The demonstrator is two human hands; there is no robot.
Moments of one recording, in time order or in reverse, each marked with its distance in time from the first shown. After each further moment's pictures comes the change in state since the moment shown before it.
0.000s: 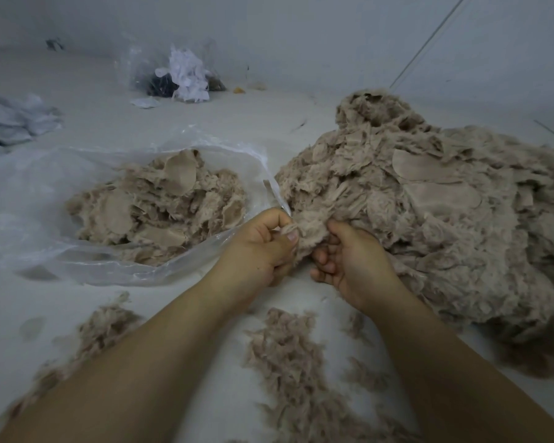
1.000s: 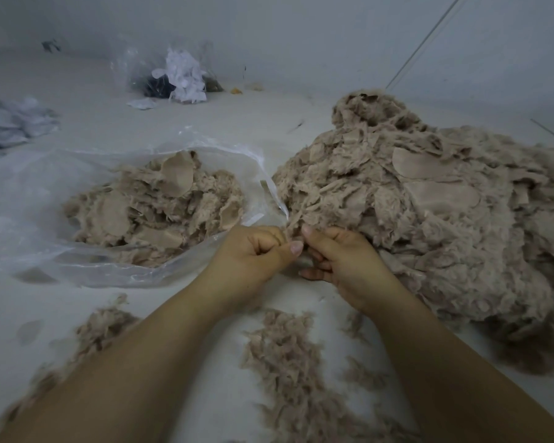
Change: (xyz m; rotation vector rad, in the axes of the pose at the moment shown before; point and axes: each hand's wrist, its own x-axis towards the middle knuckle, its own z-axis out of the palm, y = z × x) left_hand -0.010 0.006 -0.006 0.384 0.035 0.158; right_hand -0.004 0.003 -0.002 -0.177 -0.136 -0.093
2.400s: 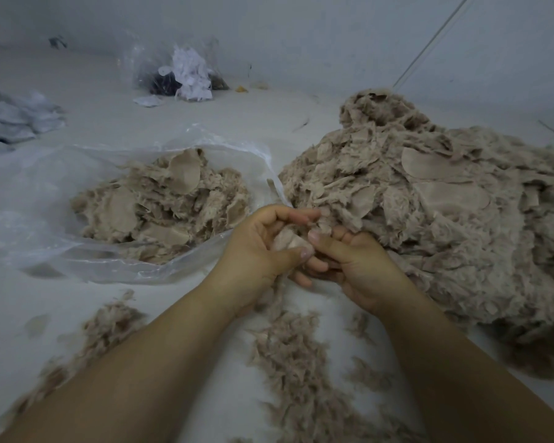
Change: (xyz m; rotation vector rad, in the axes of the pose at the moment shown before) left_hand 0.000 0.000 0.009 -0.416 0.007 -0.059; right_hand -0.002 0.003 -0.010 0.124 -0.232 -0.040
